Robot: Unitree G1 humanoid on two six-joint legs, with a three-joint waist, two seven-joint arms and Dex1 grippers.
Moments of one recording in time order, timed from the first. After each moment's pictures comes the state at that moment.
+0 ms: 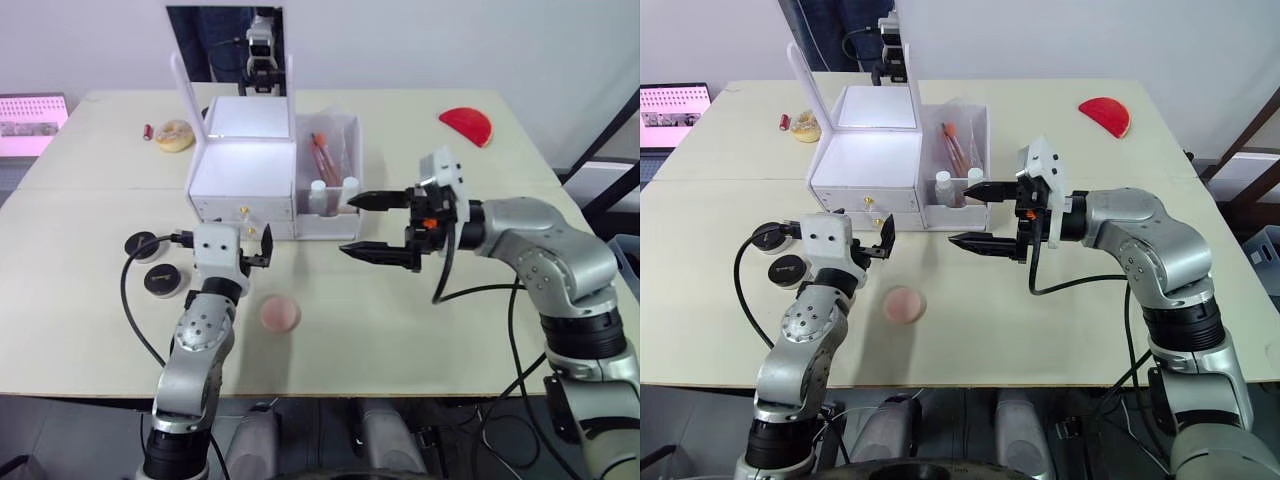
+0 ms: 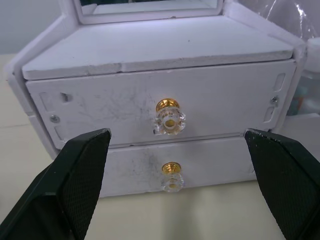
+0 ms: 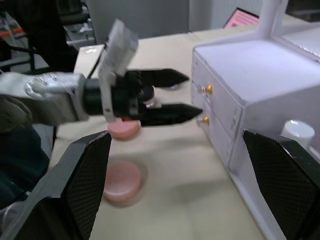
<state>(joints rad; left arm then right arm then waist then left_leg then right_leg) -0.08 0.09 -0.06 -0.45 -0.03 0.42 0.02 -0.63 -0.65 0.05 -0.24 0.64 0.71 1.03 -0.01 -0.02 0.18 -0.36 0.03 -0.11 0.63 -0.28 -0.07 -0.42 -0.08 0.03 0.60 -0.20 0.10</state>
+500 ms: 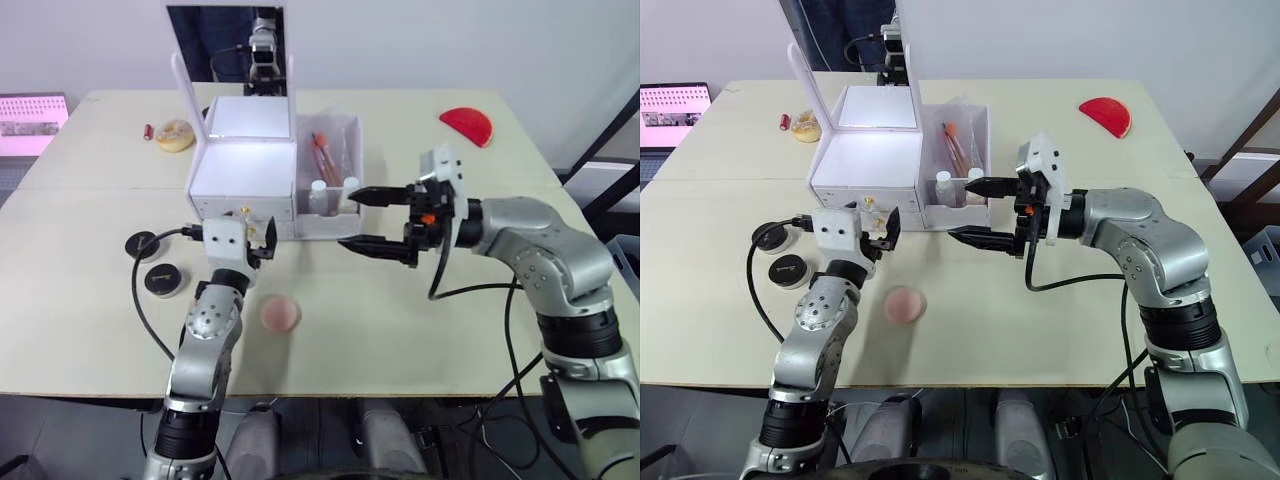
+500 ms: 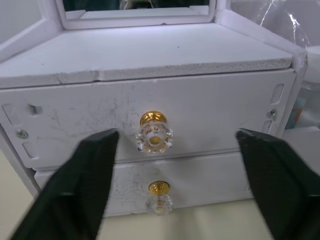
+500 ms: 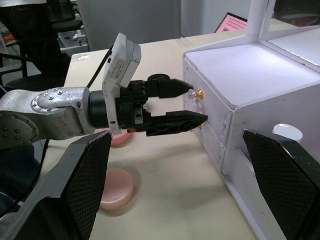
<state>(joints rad) -0.14 0.08 -0.05 -0.32 -0.03 0.32 0.00 -0.62 -0.64 0.04 -0.25 0.64 0.71 0.99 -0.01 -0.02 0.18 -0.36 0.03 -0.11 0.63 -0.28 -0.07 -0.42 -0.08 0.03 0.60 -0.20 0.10</state>
